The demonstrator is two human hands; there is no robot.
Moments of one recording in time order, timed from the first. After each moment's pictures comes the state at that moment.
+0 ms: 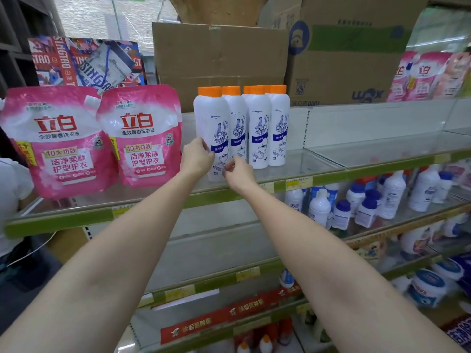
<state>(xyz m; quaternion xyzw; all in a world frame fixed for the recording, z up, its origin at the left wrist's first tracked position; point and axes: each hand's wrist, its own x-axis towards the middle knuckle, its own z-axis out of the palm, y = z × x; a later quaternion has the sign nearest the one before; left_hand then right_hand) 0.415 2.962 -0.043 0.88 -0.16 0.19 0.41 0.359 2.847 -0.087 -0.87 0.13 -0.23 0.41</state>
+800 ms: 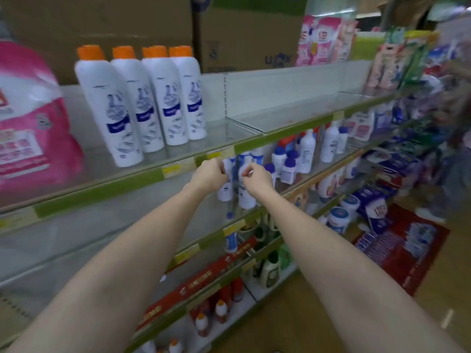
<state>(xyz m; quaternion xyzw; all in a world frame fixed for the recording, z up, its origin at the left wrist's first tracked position) 0.319 2.777 -0.145 0.88 -0.39 -0.02 0.25 0.209 2.670 -0.172 -0.83 0.34 -0.24 0.36</state>
